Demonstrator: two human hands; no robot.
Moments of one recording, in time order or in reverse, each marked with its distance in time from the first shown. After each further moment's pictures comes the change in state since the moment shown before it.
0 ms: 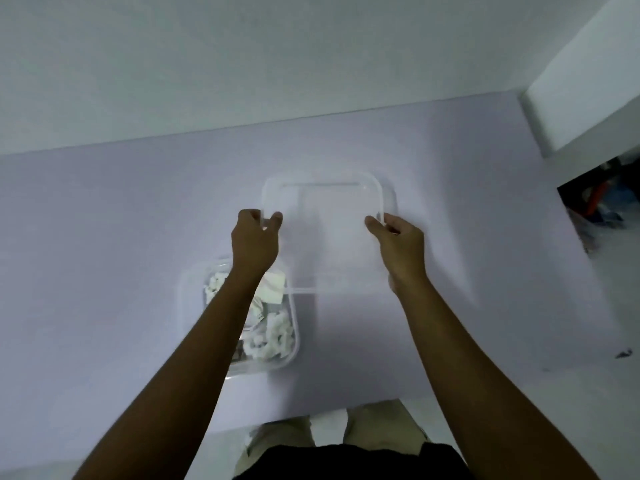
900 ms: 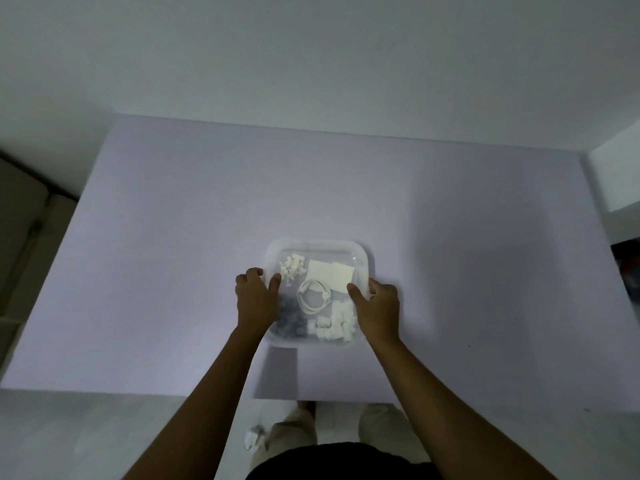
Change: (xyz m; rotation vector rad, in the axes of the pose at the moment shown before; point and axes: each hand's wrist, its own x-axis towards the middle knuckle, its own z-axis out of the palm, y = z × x) left_hand -0.045 -0.191 -0.119 0.114 0.062 -0.125; right_hand -0.122 0.115 0.130 -0.584 -0.087 -0.206
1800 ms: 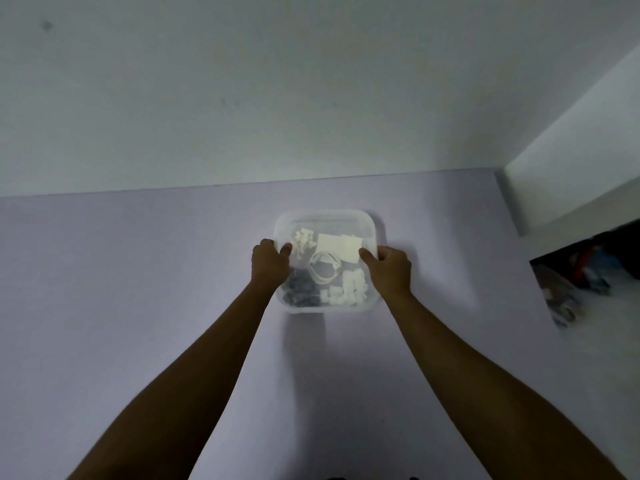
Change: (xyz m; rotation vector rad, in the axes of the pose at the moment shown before) left_hand 0.104 0.270 0.202 0.050 -0.142 0.091; right_hand 0.265 0.018 -0.209 0.090 0.101 0.062
